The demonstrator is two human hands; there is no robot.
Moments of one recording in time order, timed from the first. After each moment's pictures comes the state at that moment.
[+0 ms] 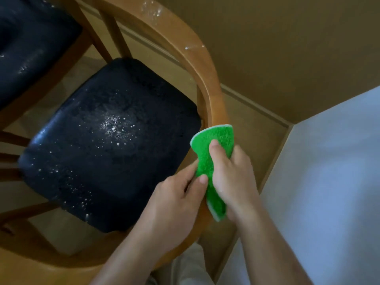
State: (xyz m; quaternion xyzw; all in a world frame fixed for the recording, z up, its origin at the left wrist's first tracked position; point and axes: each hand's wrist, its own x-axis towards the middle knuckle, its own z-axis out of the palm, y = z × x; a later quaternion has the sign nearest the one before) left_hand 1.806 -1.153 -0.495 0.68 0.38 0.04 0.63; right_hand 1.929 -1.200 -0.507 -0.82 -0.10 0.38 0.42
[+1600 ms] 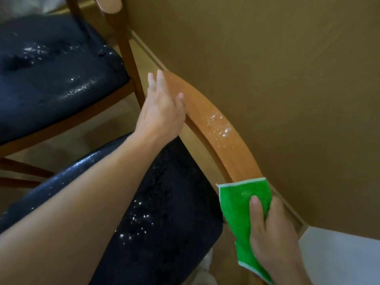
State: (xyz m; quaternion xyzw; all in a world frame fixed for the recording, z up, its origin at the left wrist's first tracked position) left_hand 1.919 -0.773 -0.522 0.69 0.62 0.18 0.34; right_hand 2.046 -1.014 -0.544 -0.90 -0.33 0.25 0.15
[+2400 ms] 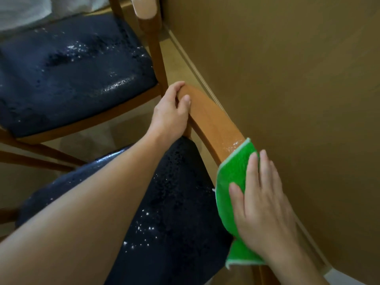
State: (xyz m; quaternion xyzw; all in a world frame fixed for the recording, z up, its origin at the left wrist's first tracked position) left_hand 1.913 -0.719 -0.567 0.56 0.62 0.29 0.47; right_hand 2.060 -0.907 -0.541 -0.77 -0.62 0.17 0.00
